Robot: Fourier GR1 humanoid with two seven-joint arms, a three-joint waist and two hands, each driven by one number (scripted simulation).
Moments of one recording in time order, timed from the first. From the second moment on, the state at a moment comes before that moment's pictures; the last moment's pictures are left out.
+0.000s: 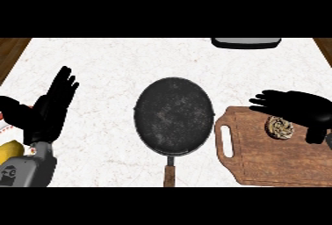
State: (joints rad) left arm -0.18 0.28 -0.02 -1.59 0.21 0.18 0.23; right arm -0.40 -0.72 0.29 -1.26 1.15 0.33 -0.74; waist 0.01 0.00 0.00
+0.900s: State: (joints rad) left arm -0.15 0.23 0.02 -1.60 0.17 0.13 0.23; right arm -0.42 -0.58 0.26 -1.11 1.29 0.24 -0.84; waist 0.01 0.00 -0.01
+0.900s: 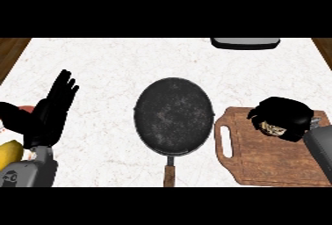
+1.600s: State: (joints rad) left arm -0.16 0.23 0.06 -1.56 0.17 0.10 0.22; right arm -0.44 -0.34 0.19 -1.12 1.32 0.35 -0.59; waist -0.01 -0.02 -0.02
